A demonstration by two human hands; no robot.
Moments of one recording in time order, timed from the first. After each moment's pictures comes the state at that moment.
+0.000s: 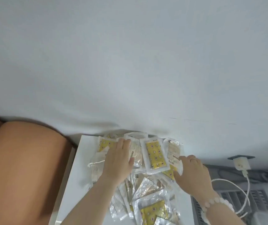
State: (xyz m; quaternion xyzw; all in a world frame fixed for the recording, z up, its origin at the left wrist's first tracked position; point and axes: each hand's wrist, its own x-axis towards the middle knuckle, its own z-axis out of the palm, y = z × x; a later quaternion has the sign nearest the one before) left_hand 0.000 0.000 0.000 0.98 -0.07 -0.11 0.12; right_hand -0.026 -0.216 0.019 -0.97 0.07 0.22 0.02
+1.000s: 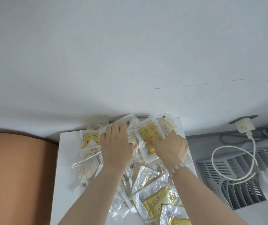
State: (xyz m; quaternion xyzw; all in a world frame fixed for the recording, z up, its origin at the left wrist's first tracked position) left_hand 0.025 -0.040 -0.046 1.00 -0.05 -0.06 0.05; right_hand 0.014 -0.173 -0.055 -0.88 0.37 0.19 0.23
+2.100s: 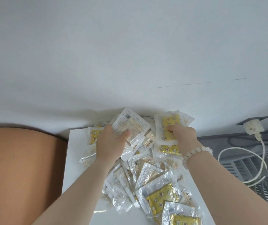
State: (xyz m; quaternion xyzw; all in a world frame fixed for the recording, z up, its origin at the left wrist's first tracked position) left_hand 0.028 -0.016 -0.030 0.90 0.17 -0.12 0.38; right_hand 0.039 -0.214 -0.055 -0.62 0.52 0.16 0.58
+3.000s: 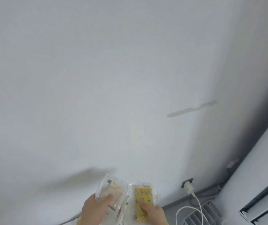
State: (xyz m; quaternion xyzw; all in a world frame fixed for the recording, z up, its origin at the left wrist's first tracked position) left_hand -0.034 -0.068 0.255 0.85 0.17 -0.19 0.45; right_hand -0.100 -0.236 0.215 -0.54 0.40 0.10 0.73
